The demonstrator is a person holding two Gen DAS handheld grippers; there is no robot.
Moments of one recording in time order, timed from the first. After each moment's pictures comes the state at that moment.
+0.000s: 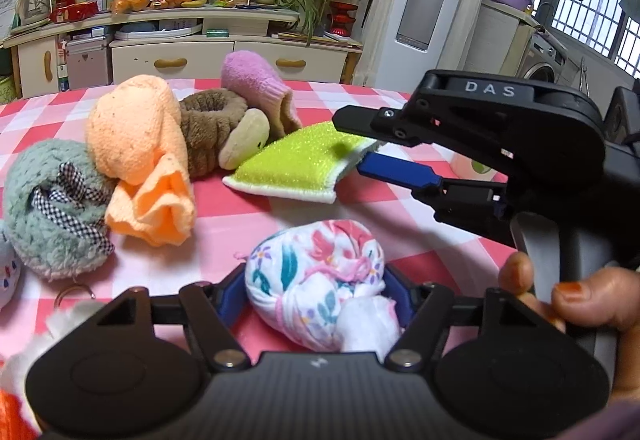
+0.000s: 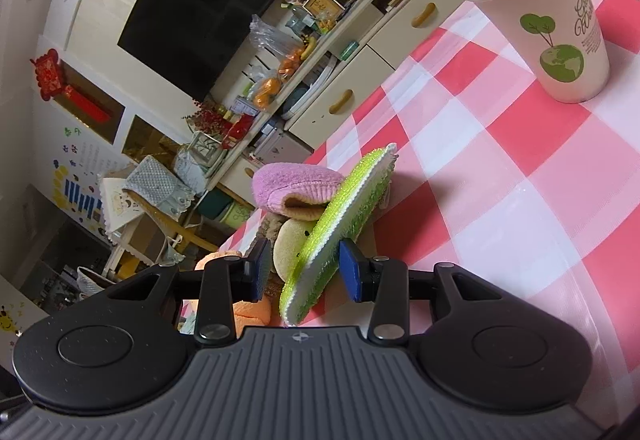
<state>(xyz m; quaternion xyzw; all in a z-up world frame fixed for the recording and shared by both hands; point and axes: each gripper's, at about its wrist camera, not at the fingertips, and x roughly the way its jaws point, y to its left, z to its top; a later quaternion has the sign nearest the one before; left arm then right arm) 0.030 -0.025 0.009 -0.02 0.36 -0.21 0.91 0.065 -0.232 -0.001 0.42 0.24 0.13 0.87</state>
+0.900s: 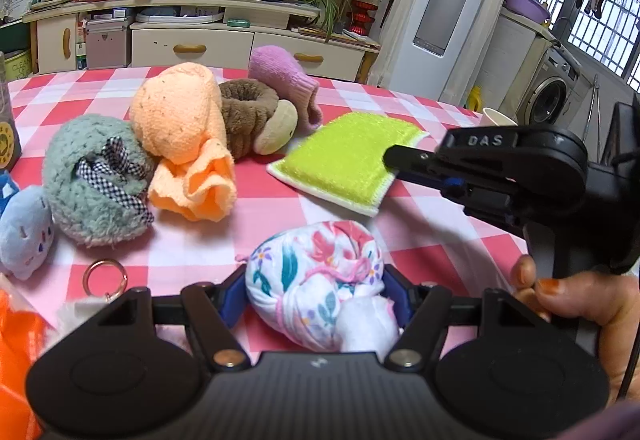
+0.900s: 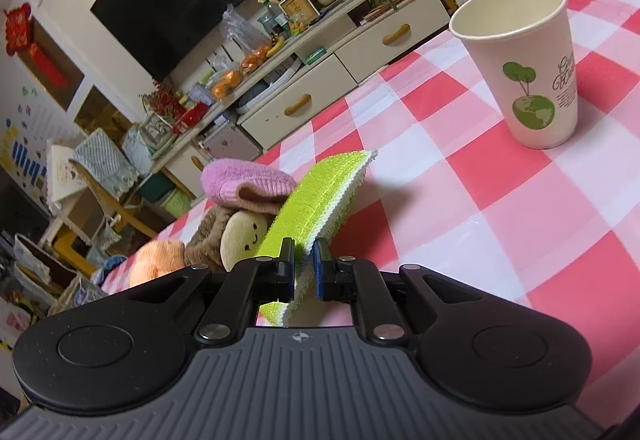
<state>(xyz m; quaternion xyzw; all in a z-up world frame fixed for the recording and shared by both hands) 0.026 -0.012 0.015 -0.05 0.38 -0.19 0.90 0.047 -0.223 0.011 0.32 0.27 0.06 0.91</state>
